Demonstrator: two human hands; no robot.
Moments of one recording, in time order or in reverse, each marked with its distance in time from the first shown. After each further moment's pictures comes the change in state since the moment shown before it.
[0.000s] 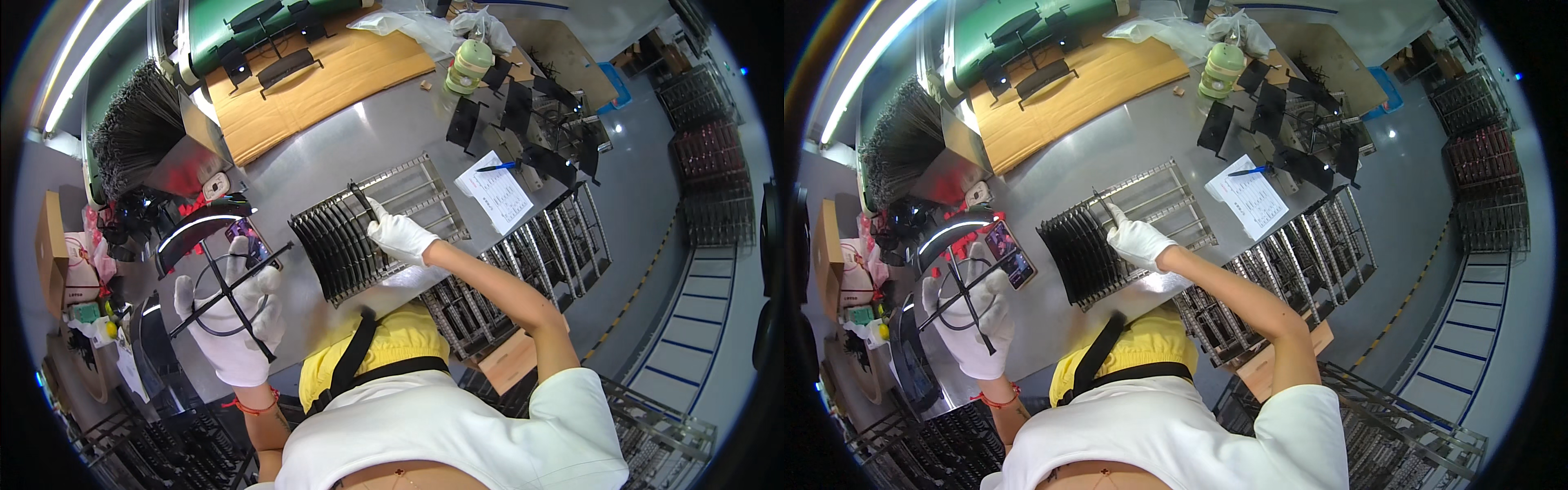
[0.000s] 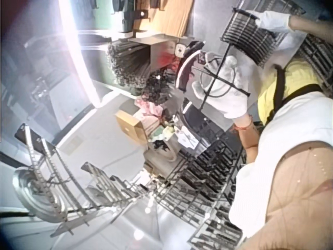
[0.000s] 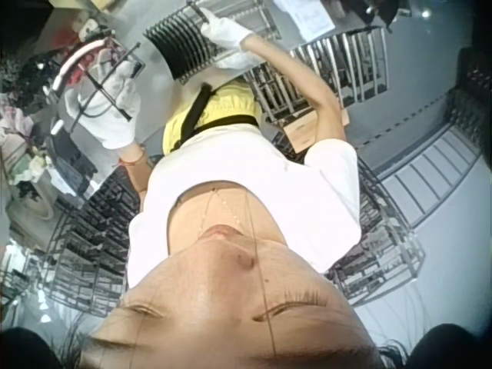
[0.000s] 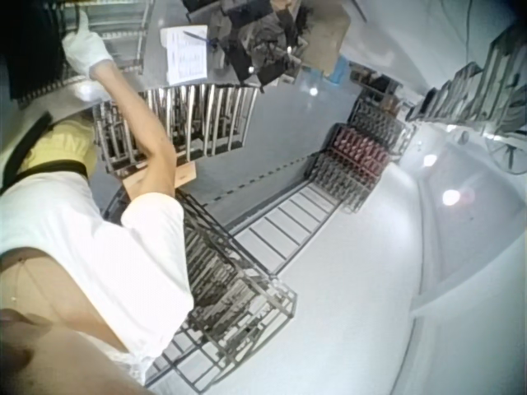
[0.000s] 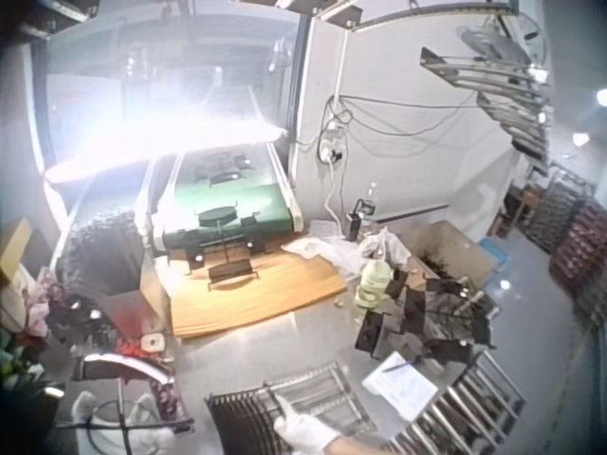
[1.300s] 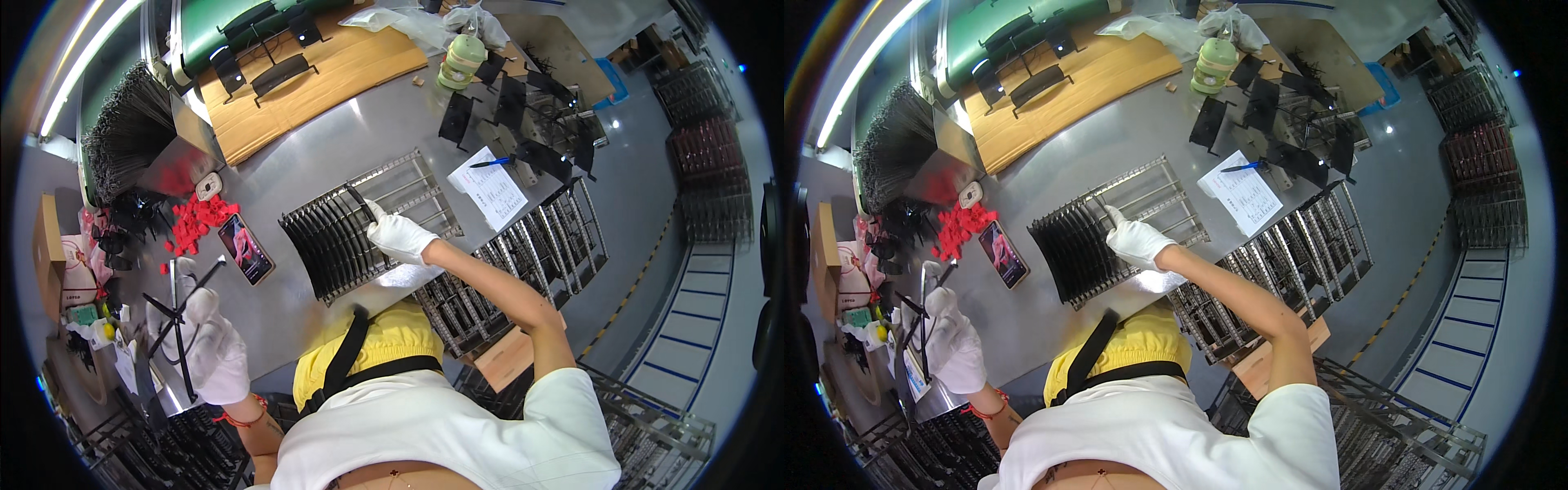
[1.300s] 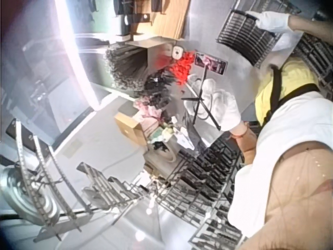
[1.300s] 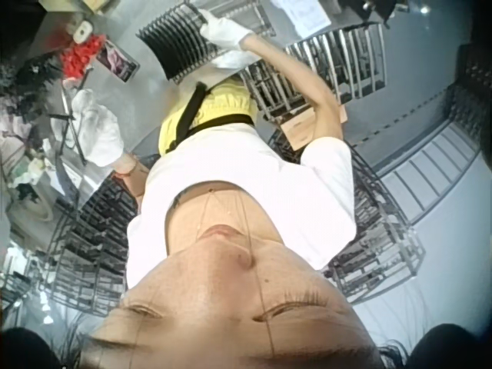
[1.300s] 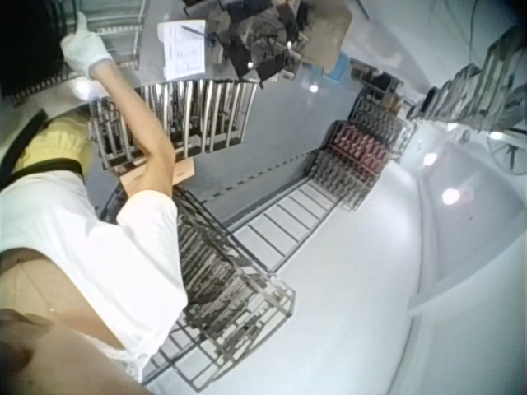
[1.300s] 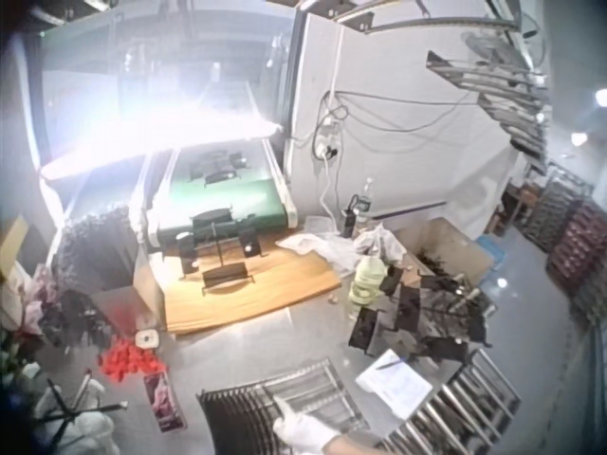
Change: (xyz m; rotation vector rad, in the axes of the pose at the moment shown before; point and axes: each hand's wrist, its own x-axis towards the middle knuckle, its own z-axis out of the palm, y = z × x) left_hand -0.019 0.006 -0.002 -0.285 -0.232 0.257; right_hand -0.012 0.010 0.003 -0.147 -0.087 -0.034
